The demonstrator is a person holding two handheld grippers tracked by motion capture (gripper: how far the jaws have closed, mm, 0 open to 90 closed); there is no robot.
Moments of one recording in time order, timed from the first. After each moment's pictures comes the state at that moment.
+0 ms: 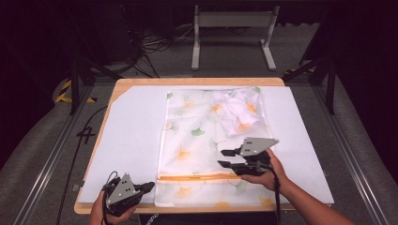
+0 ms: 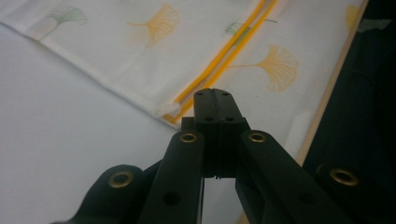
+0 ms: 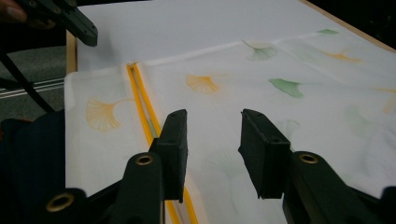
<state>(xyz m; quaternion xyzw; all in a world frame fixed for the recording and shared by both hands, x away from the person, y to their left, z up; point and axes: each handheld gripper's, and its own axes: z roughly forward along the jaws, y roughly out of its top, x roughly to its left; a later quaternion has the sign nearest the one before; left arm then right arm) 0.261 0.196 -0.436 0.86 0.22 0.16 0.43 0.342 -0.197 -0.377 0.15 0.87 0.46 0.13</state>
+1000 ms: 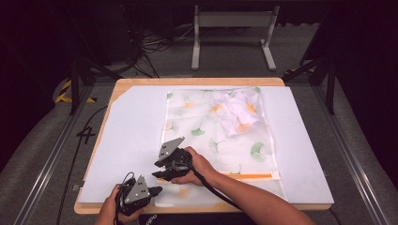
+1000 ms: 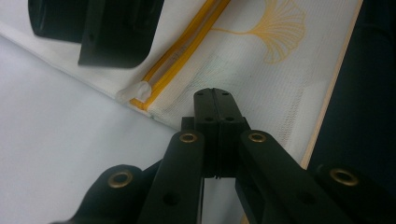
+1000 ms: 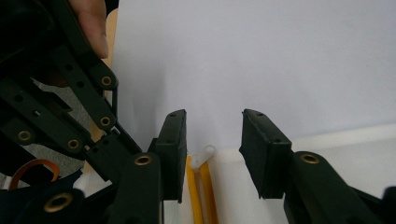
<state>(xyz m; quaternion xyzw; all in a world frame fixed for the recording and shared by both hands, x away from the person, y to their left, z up) 0.271 0.176 -0.457 0.89 0.20 0.14 0.37 0.370 -0.001 -0.417 0.07 0.91 0.41 0.02</state>
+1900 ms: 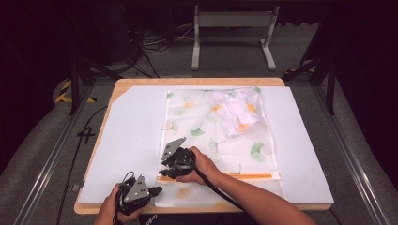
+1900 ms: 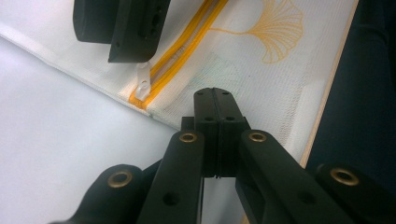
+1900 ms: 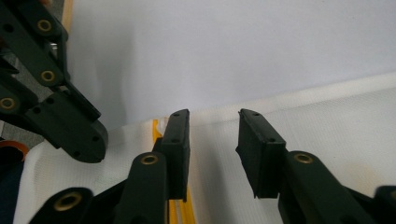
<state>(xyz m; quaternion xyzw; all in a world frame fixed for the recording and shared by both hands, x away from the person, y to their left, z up) 0.274 0.178 -0.457 0.90 0.20 0.13 0.37 0.379 -0.012 -0.432 0.10 0.92 0.37 0.04</state>
